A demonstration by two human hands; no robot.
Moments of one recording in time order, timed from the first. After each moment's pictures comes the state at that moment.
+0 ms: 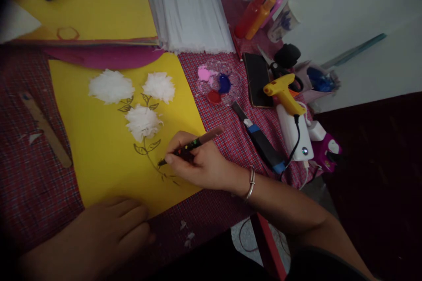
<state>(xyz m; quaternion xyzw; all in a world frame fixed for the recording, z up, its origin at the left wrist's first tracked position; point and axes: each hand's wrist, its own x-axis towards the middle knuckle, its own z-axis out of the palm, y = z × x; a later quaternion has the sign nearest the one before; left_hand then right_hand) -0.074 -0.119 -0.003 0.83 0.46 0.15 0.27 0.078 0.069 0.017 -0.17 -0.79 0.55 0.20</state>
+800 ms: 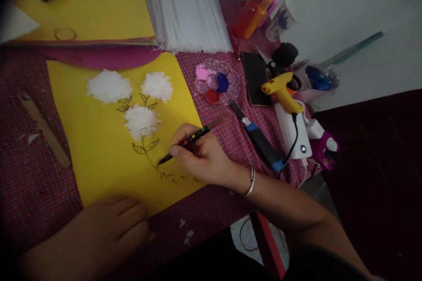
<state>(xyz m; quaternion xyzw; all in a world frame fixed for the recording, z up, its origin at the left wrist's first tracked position) -0.073 -0.117 -0.002 0.84 0.47 0.14 0.26 0.078 0.069 0.019 -0.22 -0.72 0.61 0.23</state>
